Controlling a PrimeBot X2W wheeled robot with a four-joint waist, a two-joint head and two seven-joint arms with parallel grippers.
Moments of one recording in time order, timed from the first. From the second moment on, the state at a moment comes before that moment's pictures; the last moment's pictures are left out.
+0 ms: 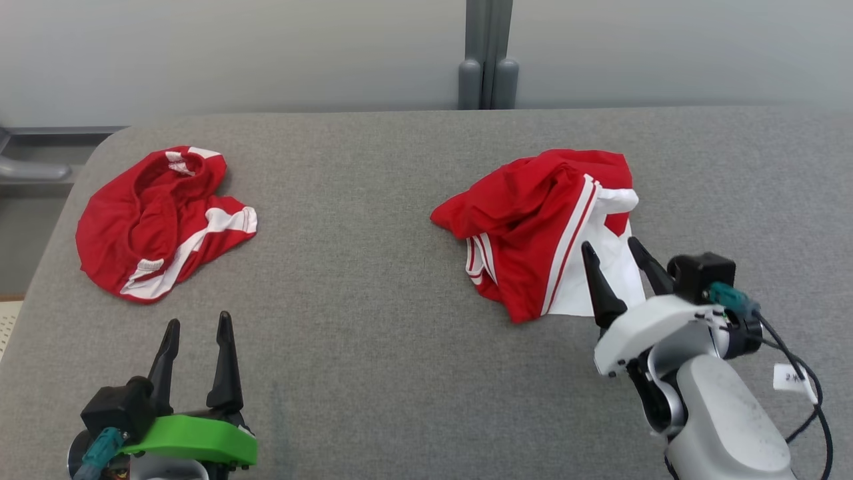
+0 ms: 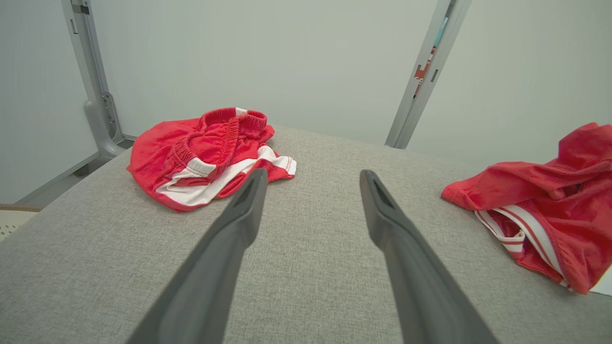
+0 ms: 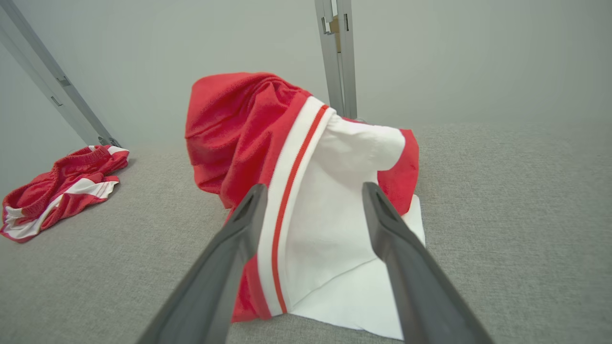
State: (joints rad) left arm -0.05 0.11 -0.04 0.26 -0.36 -0.10 -0.26; right arm -0.29 -0.05 0.10 0.41 0.24 0.13 -0.10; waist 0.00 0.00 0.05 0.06
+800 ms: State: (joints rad) left arm -0.09 0.07 -0.01 0.27 -0.33 -0.12 -0.26; right arm -0.66 -0.05 0.26 0.62 0.27 0.13 -0.15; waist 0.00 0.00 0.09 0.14
